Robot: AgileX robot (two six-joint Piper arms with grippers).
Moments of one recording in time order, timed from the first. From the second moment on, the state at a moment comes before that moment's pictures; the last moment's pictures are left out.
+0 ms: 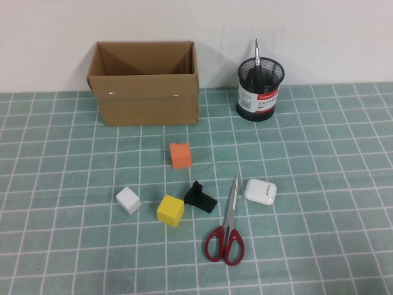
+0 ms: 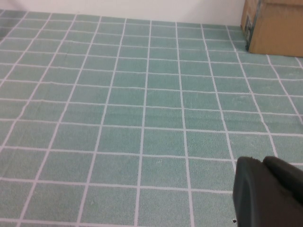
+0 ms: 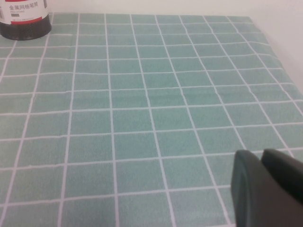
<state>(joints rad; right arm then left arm) -0.12 -0.01 0.03 0.11 0.38 -0.13 0.02 -0.01 0.03 0.02 0.35 -0.02</state>
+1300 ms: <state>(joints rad) -0.12 0.10 -0.11 0.80 0.38 -0.07 0.02 -0.01 0.03 0.02 0.35 -0.02</state>
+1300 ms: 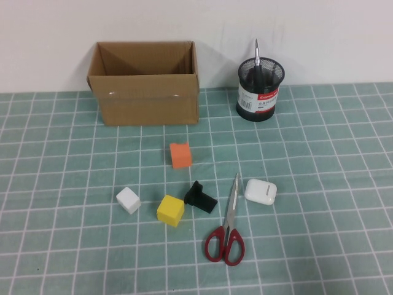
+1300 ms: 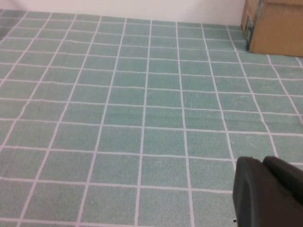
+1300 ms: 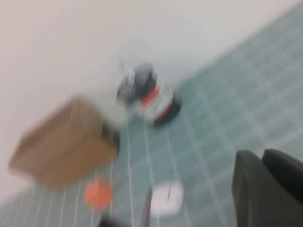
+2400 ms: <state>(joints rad) 0.61 1.58 -1.14 0.12 0.86 0.31 0.02 -0.01 0.03 0.02 0.35 -0.02</state>
